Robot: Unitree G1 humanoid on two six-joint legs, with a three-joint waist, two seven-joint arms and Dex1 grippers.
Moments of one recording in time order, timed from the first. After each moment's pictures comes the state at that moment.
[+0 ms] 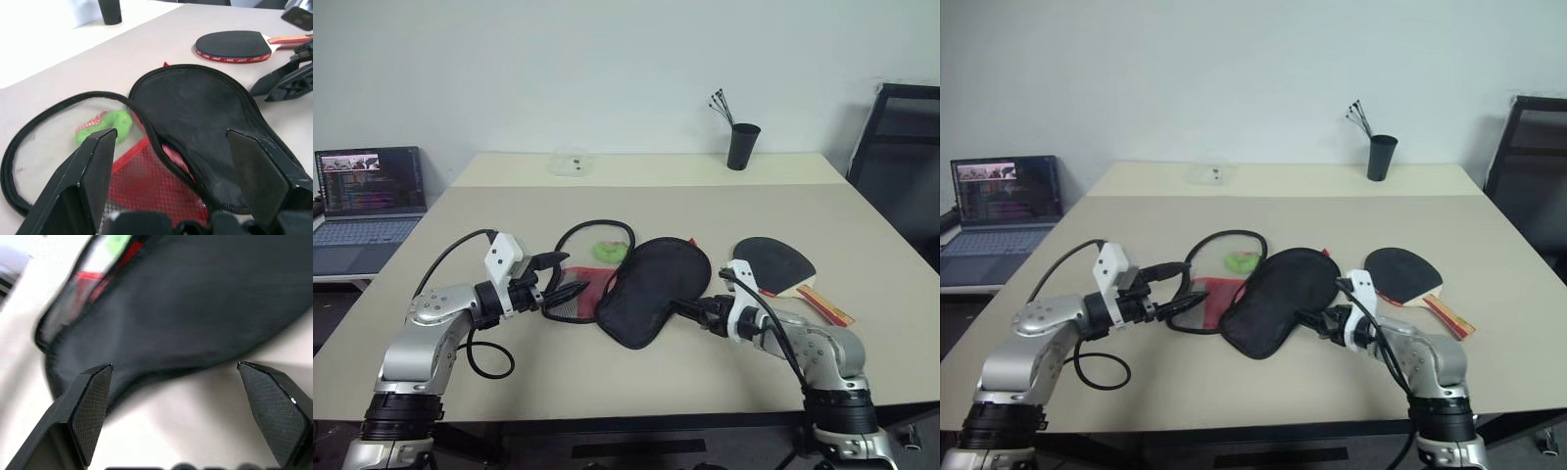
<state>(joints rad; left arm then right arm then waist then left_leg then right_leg) -0.37 0.71 0.14 0.02 -0.41 0.28 -0.98 -0.48 -0.16 -0.10 -0.13 0.63 1.15 0.27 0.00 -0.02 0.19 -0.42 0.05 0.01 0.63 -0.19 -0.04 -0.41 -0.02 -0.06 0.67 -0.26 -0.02</state>
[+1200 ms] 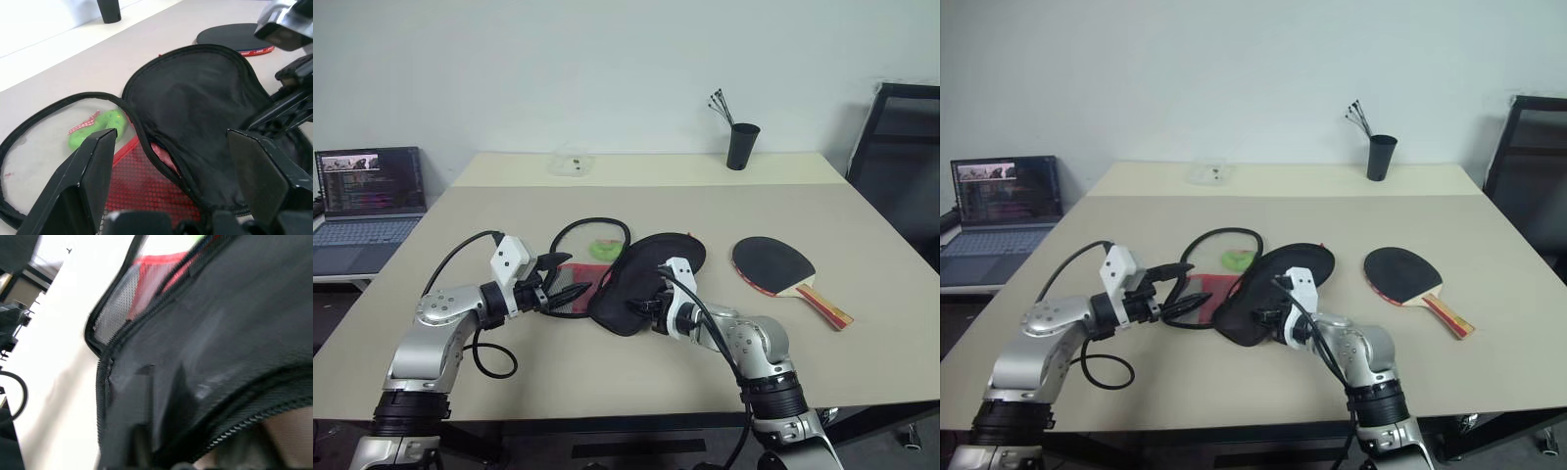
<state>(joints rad) -0.38 0.69 0.12 0.06 -0.37 0.23 -0.97 -0.57 0.04 0.03 0.01 0.52 1.07 0.21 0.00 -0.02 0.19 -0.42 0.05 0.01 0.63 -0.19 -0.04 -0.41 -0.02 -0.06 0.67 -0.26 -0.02</state>
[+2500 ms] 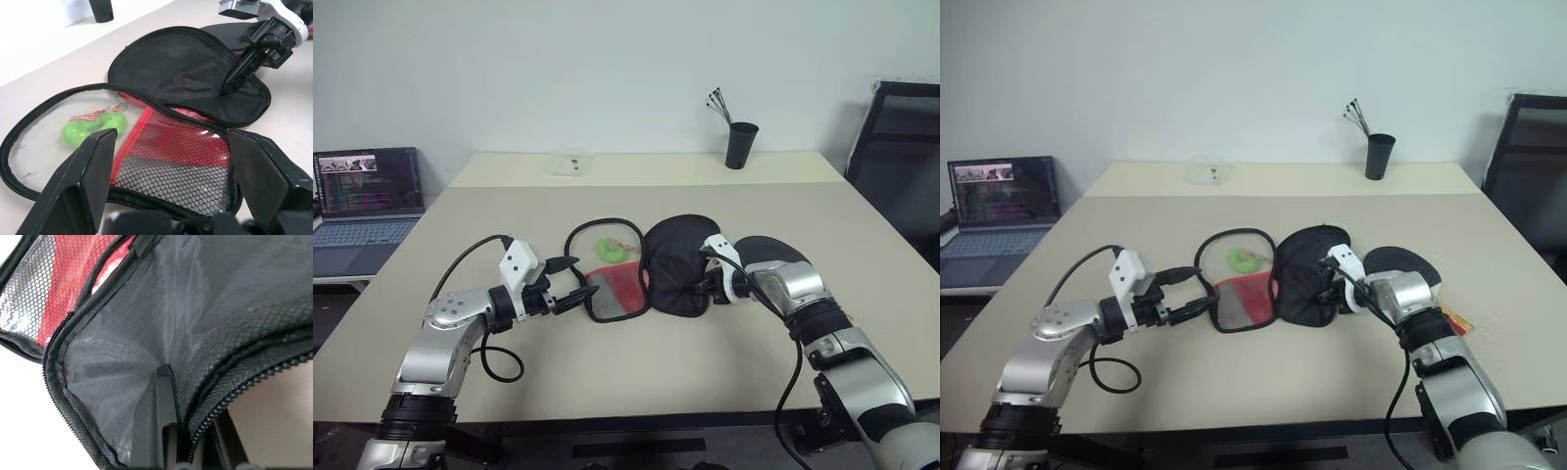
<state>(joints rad) -0.37 0.66 0.09 0.03 -0.37 0.23 -0.95 -0.95 -0.38 0.22 0.63 0.26 0.83 0.81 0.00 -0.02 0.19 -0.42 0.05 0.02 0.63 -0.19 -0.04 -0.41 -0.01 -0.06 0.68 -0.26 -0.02</state>
